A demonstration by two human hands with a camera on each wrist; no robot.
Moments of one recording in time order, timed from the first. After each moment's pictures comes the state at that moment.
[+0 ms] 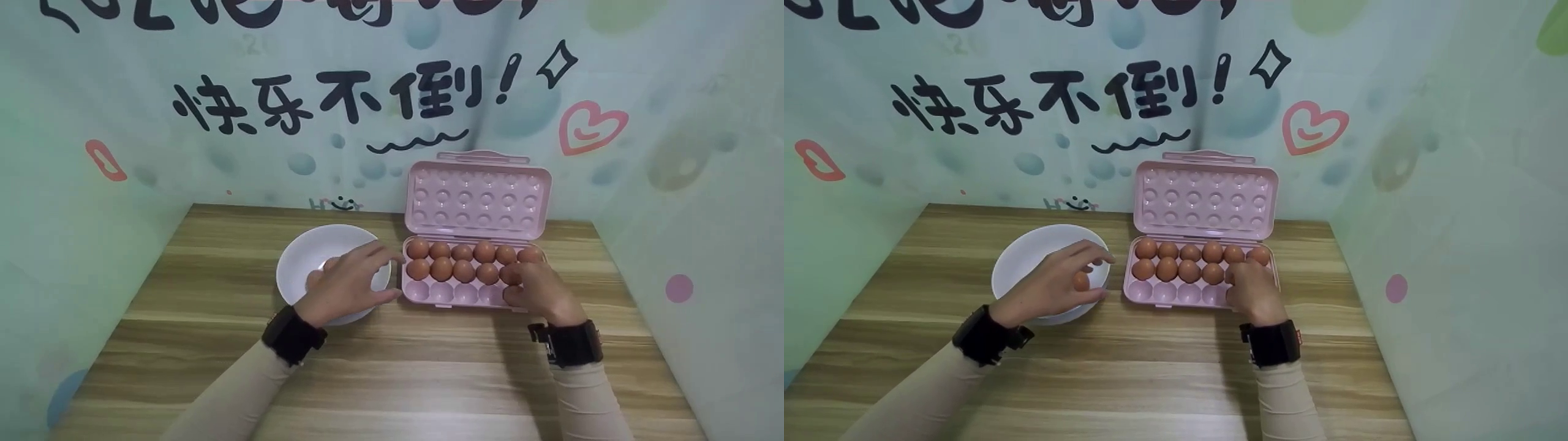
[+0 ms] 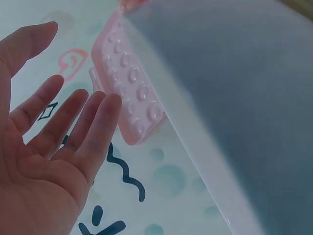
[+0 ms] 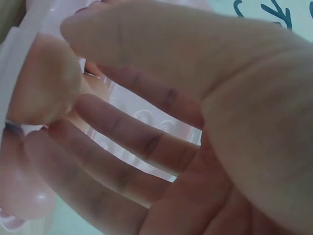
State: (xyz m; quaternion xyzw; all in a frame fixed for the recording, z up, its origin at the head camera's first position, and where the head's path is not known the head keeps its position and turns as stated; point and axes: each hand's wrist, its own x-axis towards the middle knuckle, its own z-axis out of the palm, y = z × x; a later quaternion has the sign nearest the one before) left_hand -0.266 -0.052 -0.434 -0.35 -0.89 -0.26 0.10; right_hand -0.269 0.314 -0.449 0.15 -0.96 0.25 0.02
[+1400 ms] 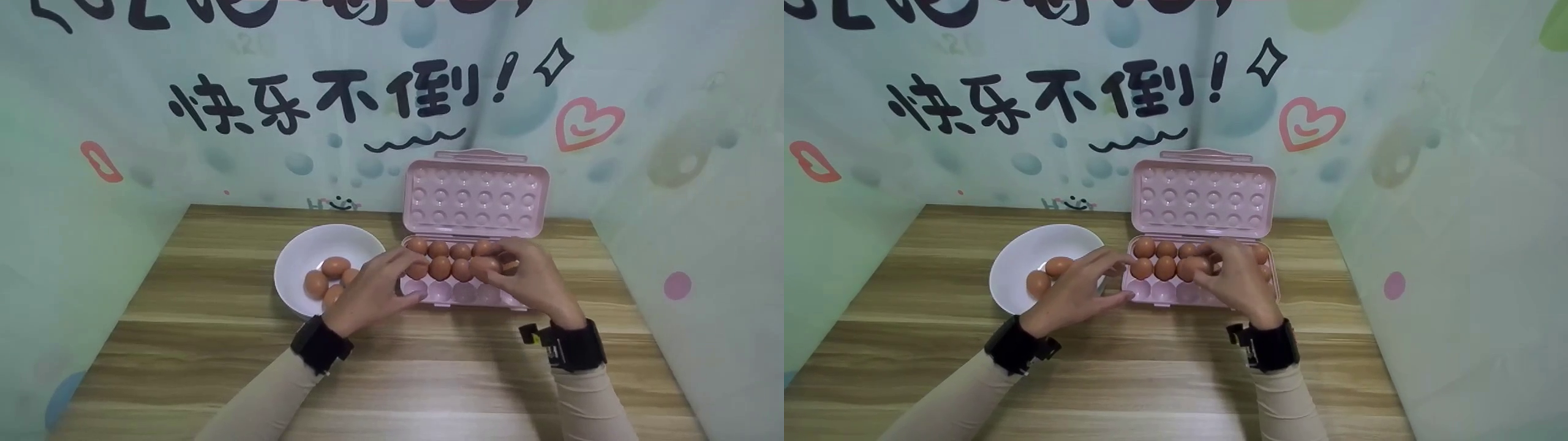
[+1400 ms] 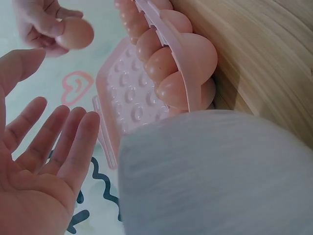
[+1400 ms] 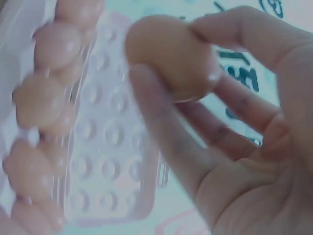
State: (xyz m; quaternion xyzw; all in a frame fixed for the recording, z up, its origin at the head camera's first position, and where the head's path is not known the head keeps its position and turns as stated) left_hand -0.262 -0.009 -0.452 -0.35 -0.86 -0.35 0.11; right_hand -0.264 0.294 -0.428 0.20 -0.90 0.38 0.12
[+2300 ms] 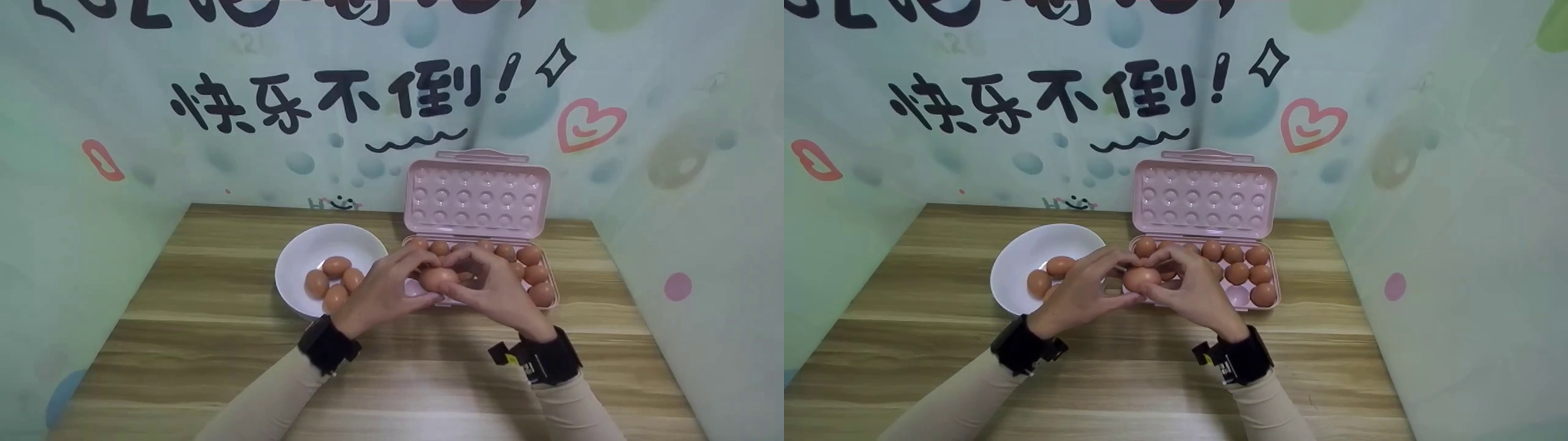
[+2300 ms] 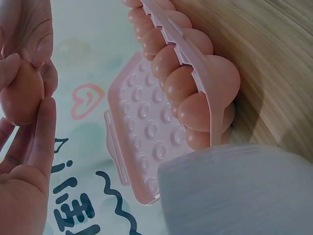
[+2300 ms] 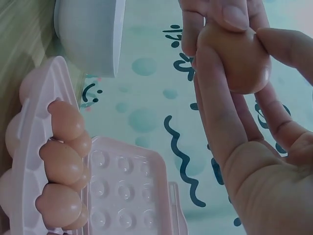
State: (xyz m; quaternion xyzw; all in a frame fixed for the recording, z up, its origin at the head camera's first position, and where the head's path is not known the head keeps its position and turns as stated) left_hand -0.260 0.004 -0.443 -0.43 -0.79 -0.39 0.18; right_hand -0.243 0.239 -0.430 0.28 -0.79 0.55 0.04
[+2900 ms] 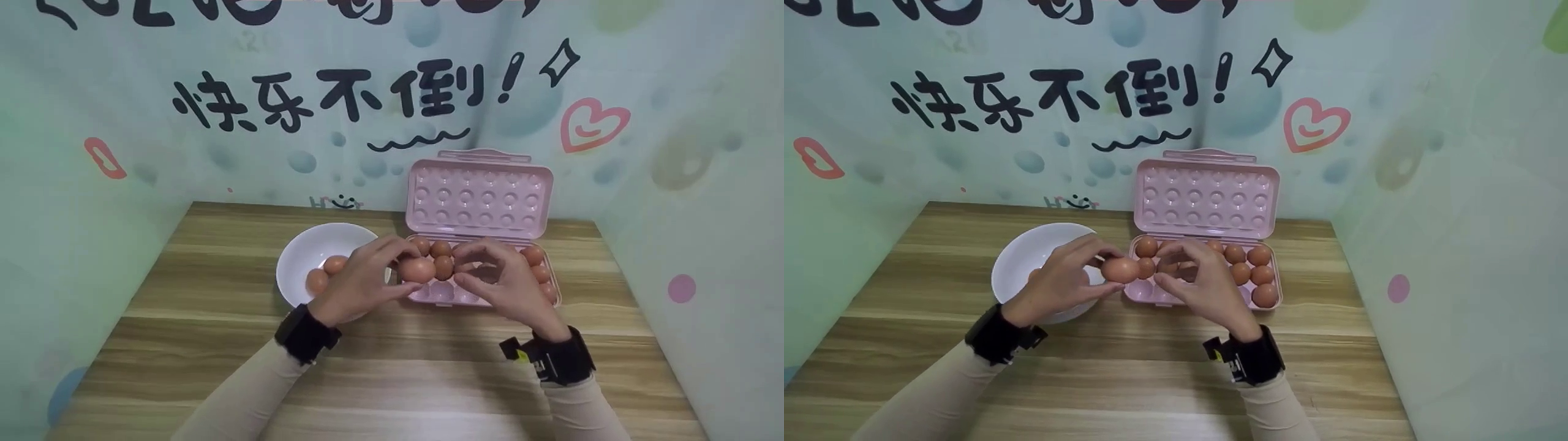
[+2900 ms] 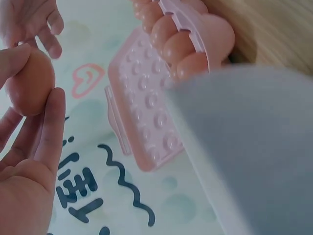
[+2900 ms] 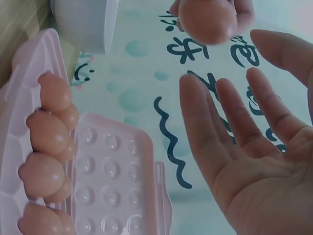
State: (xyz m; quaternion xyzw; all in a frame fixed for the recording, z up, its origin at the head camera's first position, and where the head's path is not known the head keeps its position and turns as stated) left_hand -0.265 -0.028 -0.428 -0.39 -0.83 -0.36 0.16; right_hand -0.244 0.253 -0.420 0.28 -0.78 0.56 0.06
